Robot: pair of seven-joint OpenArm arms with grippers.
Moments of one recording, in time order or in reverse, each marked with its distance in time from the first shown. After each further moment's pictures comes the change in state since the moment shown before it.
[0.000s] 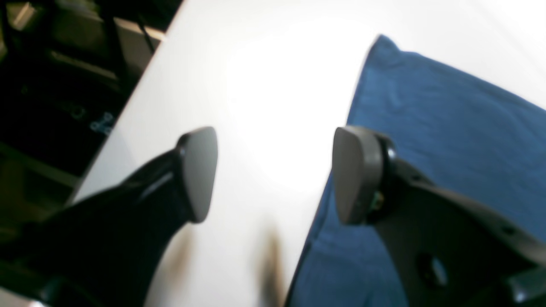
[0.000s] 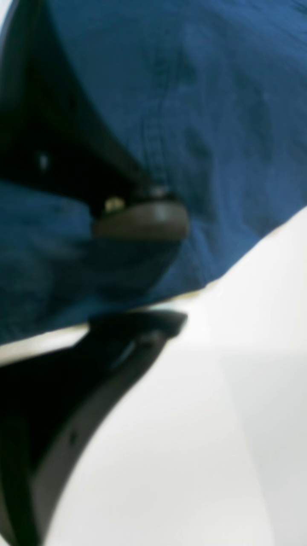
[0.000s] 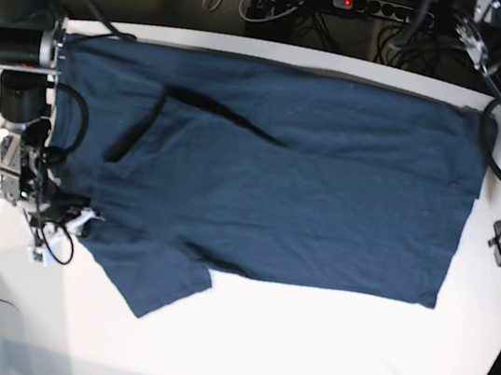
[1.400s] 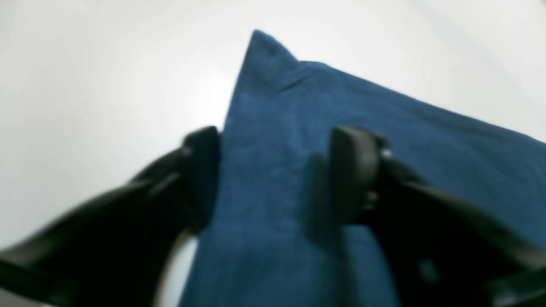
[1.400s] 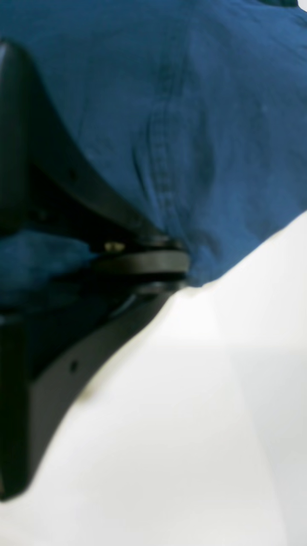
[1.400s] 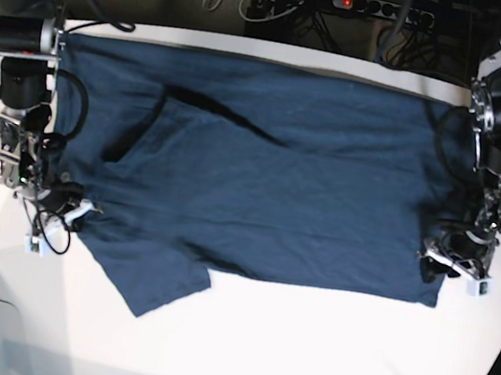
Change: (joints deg) left arm -17.0 -3.8 29.3 -54.1 -2.4 -0.1 -45.2; right arm -3.5 0.8 0.1 0.6 1.9 0.2 4.5
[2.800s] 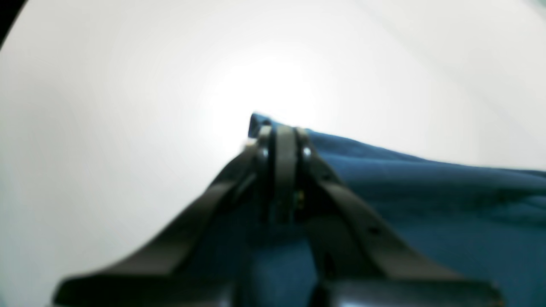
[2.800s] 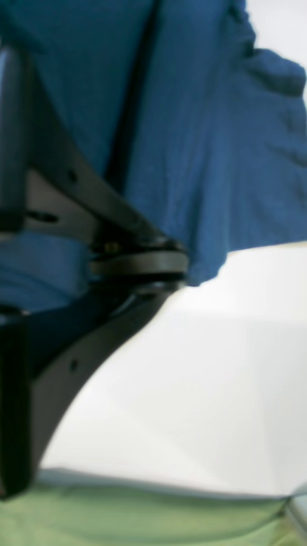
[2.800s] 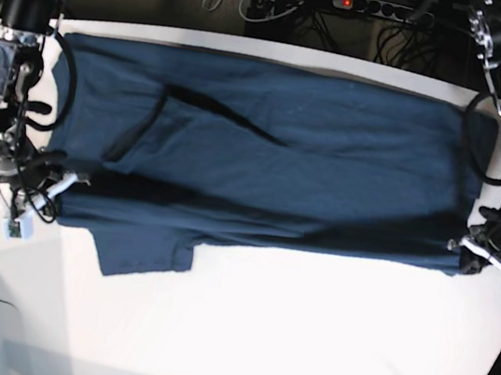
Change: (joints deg) left arm 20.6 1.0 -13.4 50.1 -12.7 -0.1 34.8; right arm -20.4 -0.5 14.6 49.9 -2.1 0.8 -25.6
